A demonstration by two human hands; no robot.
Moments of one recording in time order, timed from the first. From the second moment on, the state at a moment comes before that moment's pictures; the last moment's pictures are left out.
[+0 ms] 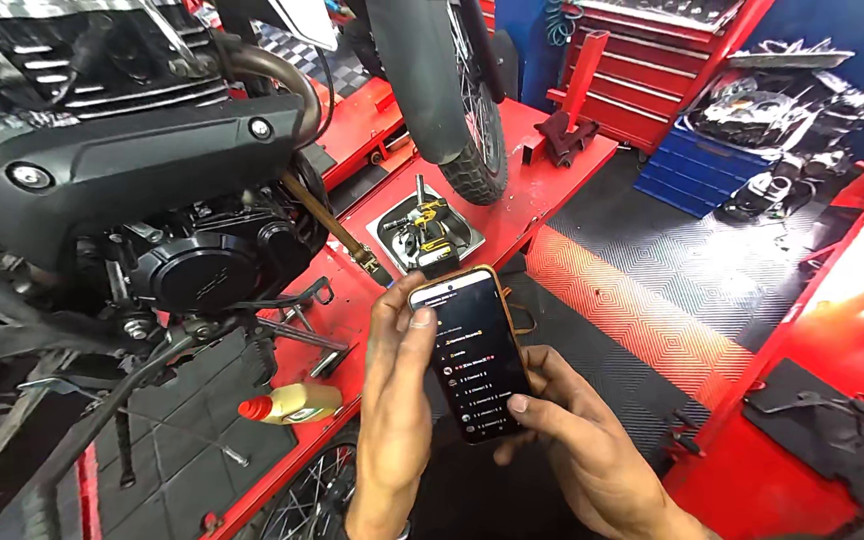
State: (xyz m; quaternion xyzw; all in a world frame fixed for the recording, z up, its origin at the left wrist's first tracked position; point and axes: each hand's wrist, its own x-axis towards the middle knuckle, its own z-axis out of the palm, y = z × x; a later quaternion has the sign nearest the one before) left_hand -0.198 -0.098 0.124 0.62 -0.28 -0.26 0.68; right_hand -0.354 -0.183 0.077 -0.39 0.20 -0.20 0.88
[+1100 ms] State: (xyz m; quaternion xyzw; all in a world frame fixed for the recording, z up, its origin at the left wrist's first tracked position) left_hand -0.070 0.009 0.106 0.63 -0.38 -0.36 0.57; right_hand -0.225 -0.107 0.113 -0.41 0.28 -0.25 0.83
